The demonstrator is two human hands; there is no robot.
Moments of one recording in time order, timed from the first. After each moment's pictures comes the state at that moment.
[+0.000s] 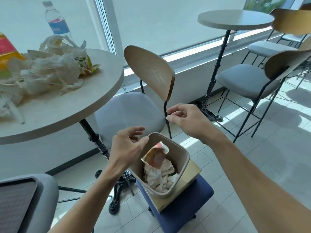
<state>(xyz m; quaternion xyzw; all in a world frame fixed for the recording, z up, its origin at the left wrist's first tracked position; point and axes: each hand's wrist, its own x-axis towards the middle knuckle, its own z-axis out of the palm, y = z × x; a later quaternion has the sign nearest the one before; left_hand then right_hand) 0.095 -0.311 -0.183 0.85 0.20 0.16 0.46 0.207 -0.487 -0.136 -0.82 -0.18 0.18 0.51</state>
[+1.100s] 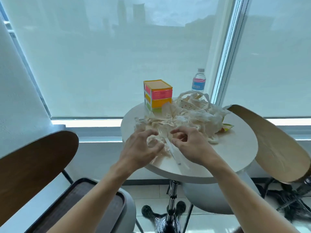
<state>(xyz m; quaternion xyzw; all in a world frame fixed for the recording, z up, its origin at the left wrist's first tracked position) -0.025 -0.031 -0.072 0.89 0.31 0.25 0.23 0.119 -0.145 -0.062 -0.78 -0.46 0.12 0.41</state>
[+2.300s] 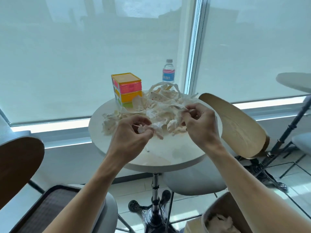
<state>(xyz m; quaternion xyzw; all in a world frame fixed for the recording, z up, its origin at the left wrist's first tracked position) 0.007 -0.074 -0.051 0.81 0.21 0.36 0.42 0.155 -0.201 -0.045 -0.73 -0.31 -0.06 0.60</state>
